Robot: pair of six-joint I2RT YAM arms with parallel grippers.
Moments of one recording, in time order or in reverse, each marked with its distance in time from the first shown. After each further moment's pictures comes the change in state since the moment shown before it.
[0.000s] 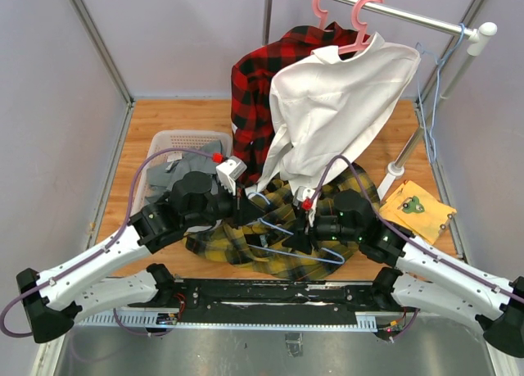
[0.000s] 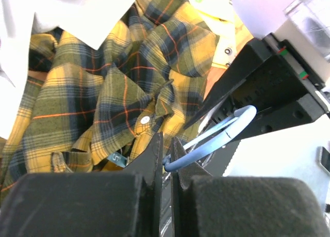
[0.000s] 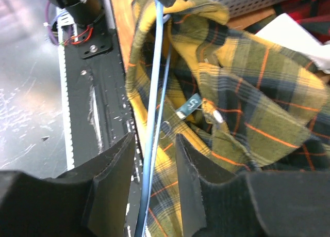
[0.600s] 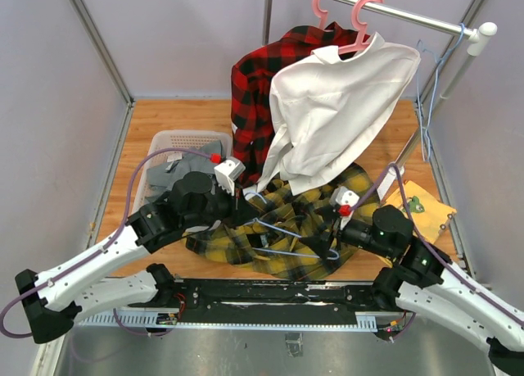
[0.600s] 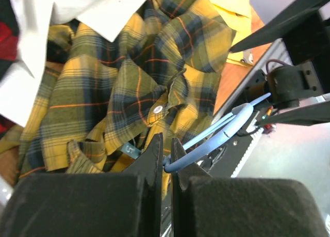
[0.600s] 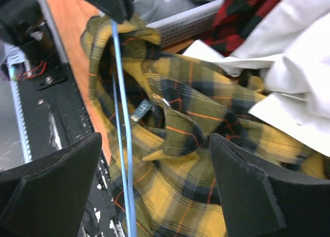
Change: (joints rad) left arm 0.000 -0.021 0.015 -0.081 -0.067 0.014; right arm 0.000 -0.374 -0.030 -0.128 0.305 -0.019
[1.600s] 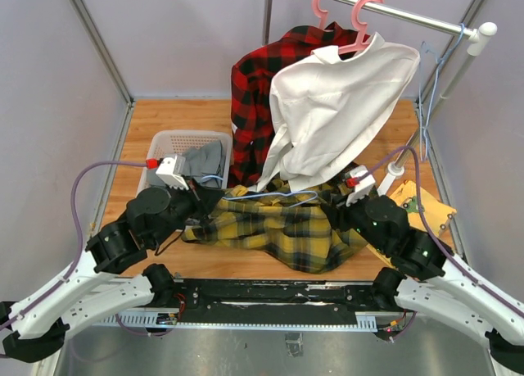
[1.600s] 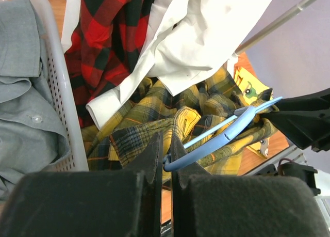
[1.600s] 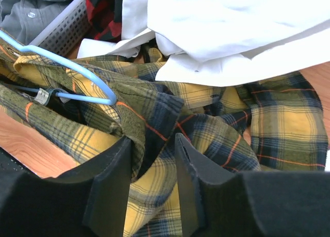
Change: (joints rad) left arm -0.007 -0.262 0.002 -0.099 -0.464 -0.169; right arm 0.000 0.173 0.154 -0.151 0.478 0.190
